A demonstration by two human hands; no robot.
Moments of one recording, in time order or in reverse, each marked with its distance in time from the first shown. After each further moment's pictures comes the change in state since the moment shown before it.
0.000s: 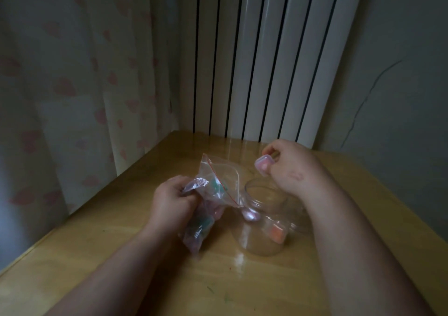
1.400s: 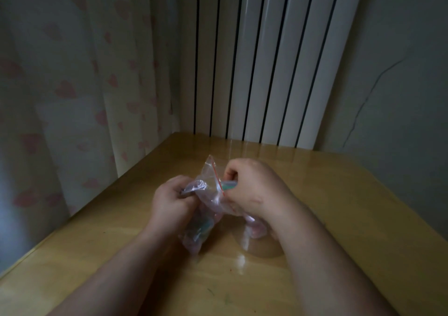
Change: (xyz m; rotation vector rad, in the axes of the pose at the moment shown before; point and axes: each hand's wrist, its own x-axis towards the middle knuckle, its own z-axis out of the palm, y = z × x) left_hand 0.000 -0.003 0.000 -0.051 -0.011 0.063; right_hand -0.013 -0.030 0.042 -0.043 -0.141 -0.200
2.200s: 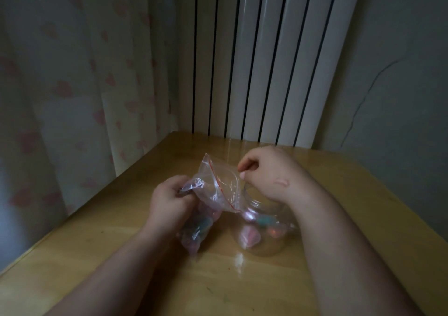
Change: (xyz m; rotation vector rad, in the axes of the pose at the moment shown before) left_hand 0.002 -0.004 0.002 -0.065 -0.018 -0.073; right_hand 0.003 0.020 -0.028 0.064 0.006 0.068
